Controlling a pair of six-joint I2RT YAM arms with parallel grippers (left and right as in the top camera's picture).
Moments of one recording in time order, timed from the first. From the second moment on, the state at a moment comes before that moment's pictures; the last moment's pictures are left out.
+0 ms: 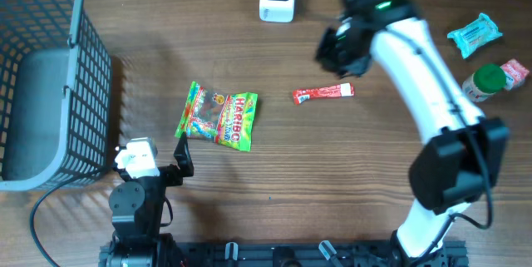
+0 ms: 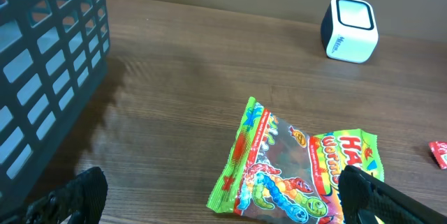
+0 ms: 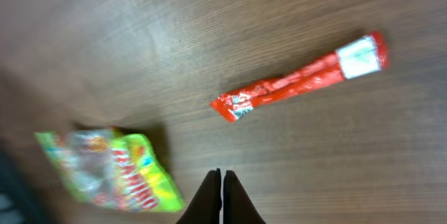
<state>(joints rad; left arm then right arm) 0.02 0.09 0.11 -0.33 0.00 -0.14 0.34 1.94 1.71 -1.11 -0.16 0.68</state>
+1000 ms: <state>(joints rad) 0.02 0.09 0.11 -0.33 0.00 -0.14 0.42 2.13 1.53 -0.85 -0.05 0.58</state>
